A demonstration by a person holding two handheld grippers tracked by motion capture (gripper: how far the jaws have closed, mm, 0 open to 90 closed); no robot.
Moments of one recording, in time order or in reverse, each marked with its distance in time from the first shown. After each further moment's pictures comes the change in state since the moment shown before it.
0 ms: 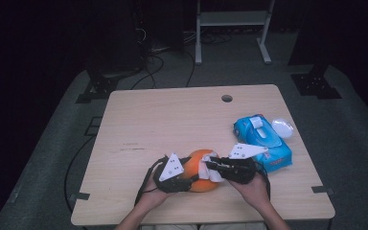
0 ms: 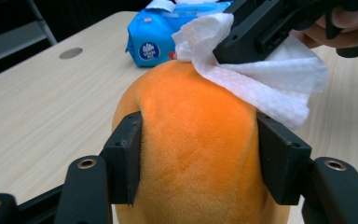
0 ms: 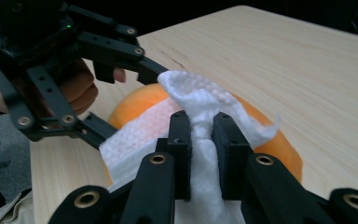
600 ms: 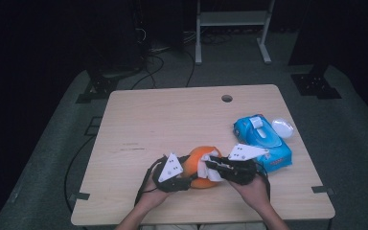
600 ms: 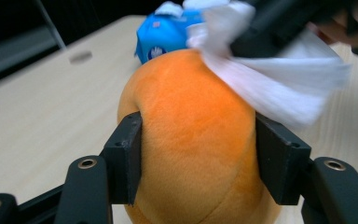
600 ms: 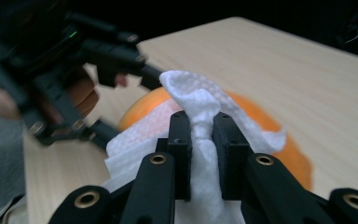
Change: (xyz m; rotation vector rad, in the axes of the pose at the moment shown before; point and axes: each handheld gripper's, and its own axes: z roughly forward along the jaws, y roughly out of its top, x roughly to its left) left arm -0.007 0.005 0.000 -0.032 0.057 0.073; right arm 0.007 0.008 -0.007 -0.035 -0.039 -0.041
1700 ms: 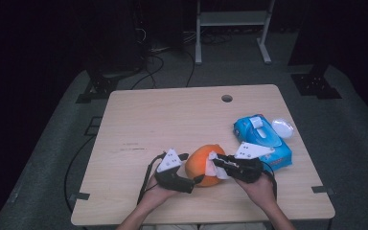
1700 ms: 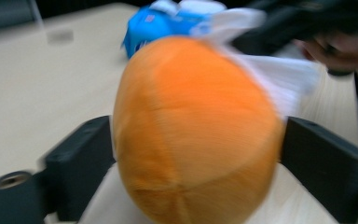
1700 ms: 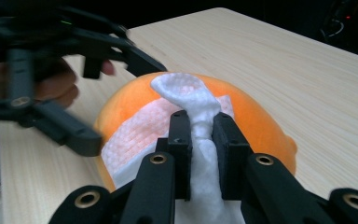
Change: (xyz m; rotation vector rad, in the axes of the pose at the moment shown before) left arm 0.018 -0.011 0.013 0.018 -0.118 -0.337; right arm -0.011 -0.008 -0.006 0.038 -0.043 -0.014
